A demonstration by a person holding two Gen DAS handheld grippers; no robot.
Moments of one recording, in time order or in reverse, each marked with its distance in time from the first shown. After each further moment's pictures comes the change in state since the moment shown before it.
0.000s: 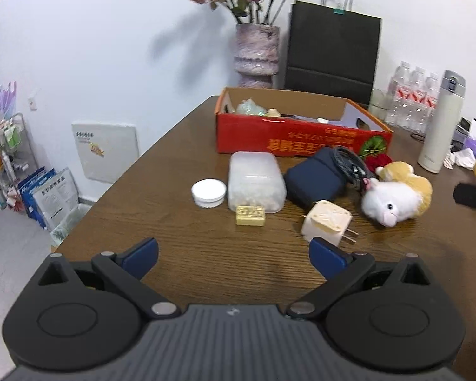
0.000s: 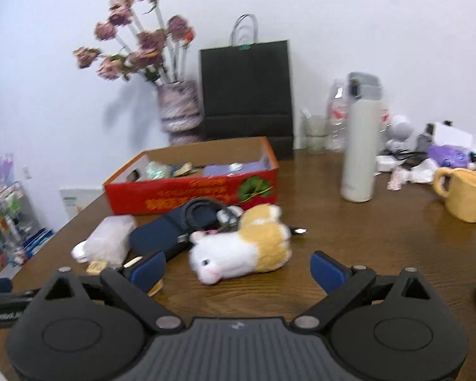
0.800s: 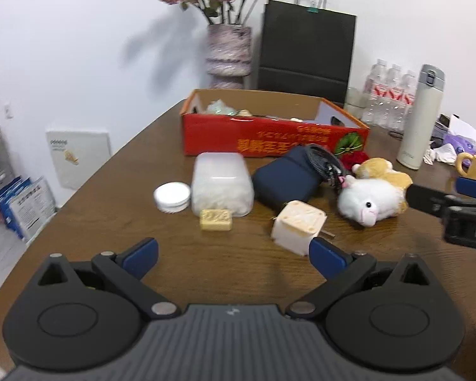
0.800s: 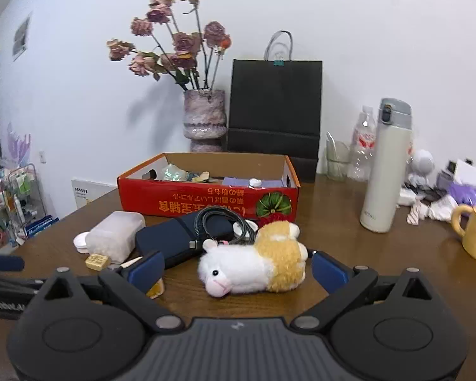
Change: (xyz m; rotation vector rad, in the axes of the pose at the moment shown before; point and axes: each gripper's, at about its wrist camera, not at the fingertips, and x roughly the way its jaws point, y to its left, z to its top) left arm 0.022 -0.016 -0.006 0.032 -0.025 -0.096; right arm 0.030 0.014 -0.017 -0.170 -0.076 0.073
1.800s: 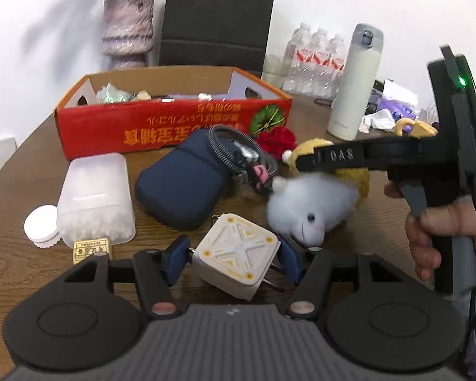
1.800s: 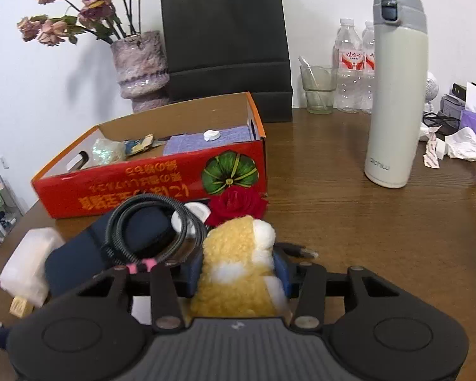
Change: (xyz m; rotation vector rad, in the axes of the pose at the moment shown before) left arm 0.068 -0.050 0.020 0.121 0.088 -0.290; right arm 0.122 -0.051 0.018 0.209 0.237 -0.053
